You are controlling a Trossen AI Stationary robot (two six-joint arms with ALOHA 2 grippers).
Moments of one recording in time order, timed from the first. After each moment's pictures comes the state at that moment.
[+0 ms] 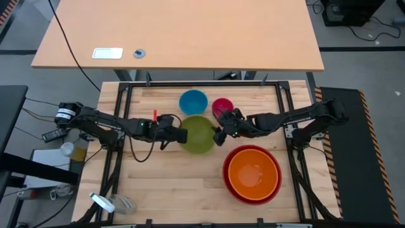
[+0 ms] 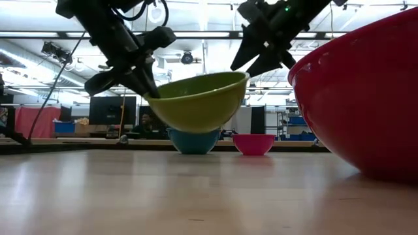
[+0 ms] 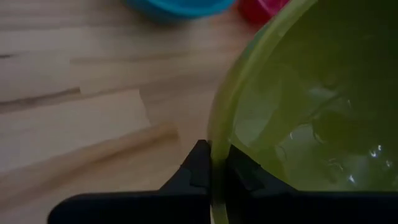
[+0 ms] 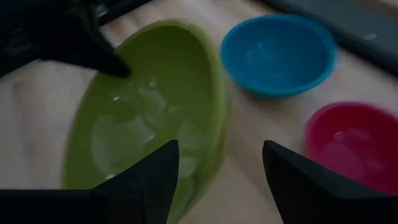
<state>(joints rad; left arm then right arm) -0.10 1.34 0.83 -0.41 -0.45 -1.31 0.07 1.49 1.05 -0.32 0.47 0.57</state>
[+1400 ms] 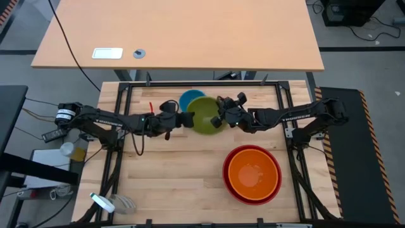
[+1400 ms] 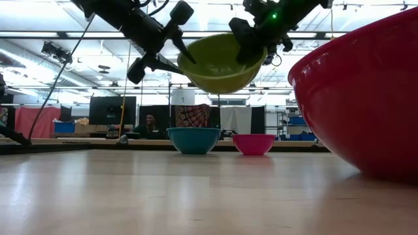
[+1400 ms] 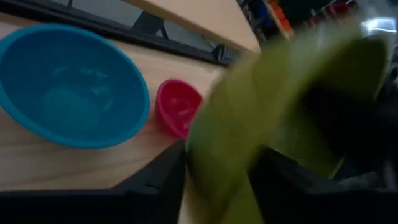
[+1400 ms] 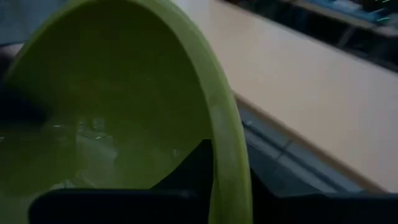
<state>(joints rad) -0.01 1.34 0.83 0.07 -0.63 -1.13 0.01 1.49 1.05 -0.13 0.82 0.25</state>
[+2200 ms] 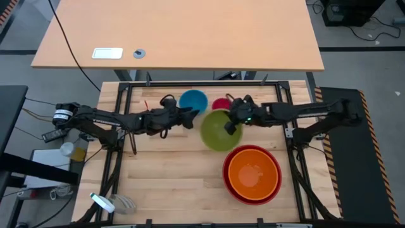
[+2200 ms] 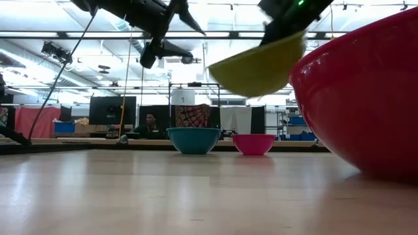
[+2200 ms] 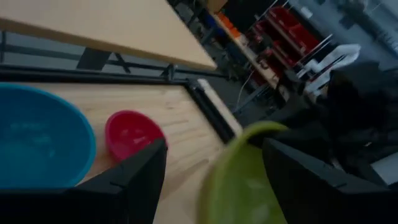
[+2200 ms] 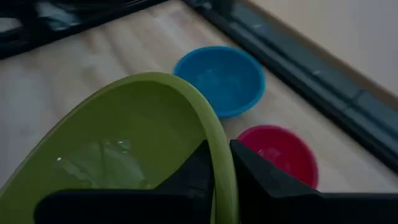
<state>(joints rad) -0.01 1.30 0.83 0.26 -0.57 -0.87 -0.02 1.29 1.05 -0.48 0.45 0.40</state>
